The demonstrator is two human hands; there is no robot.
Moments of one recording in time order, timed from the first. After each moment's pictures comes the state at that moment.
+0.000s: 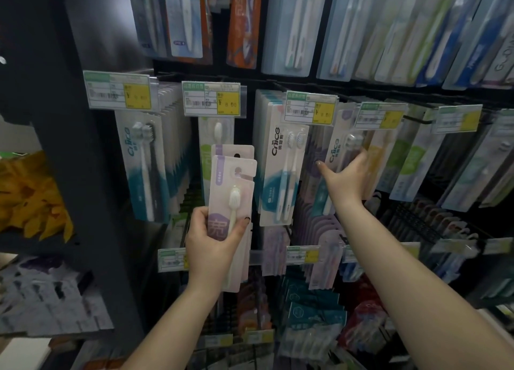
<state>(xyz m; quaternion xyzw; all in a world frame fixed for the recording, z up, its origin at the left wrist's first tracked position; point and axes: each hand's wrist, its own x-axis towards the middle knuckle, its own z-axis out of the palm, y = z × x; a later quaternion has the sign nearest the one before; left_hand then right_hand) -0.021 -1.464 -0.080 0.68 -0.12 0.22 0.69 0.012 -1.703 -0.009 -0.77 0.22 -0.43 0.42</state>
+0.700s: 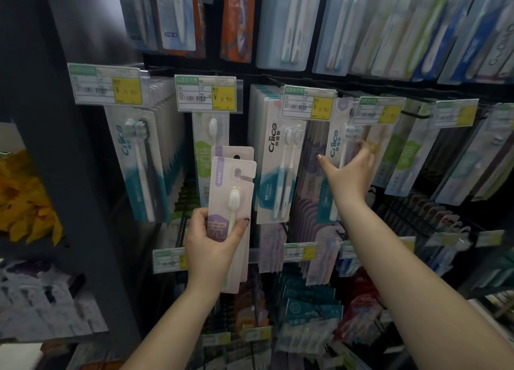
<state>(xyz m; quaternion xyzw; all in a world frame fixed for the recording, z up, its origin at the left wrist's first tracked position) -0.016 -1.466 -0.088 0.69 -0.12 0.21 0.68 -0.002 -1.700 -0.001 -0.78 0.26 -0.44 0.35</state>
